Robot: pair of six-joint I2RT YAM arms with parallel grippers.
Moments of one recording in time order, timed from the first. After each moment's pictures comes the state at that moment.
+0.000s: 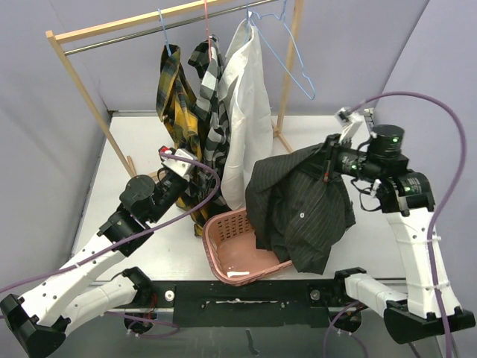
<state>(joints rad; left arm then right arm) -0.74 0.83 0.83 0.05 -0.12 0.11 0.13 1.01 1.45 -0.84 -0.72 0.25</state>
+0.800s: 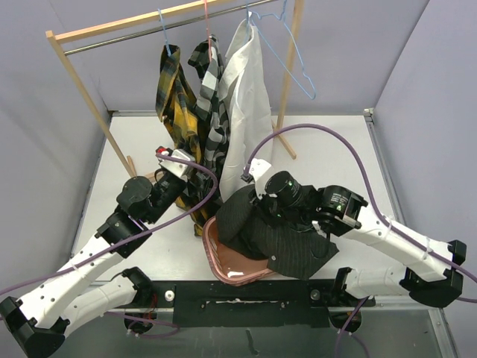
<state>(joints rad) -0.74 0.81 0.83 0.05 -0.13 0.11 1.11 1.20 1.41 -0.96 0.19 0.17</state>
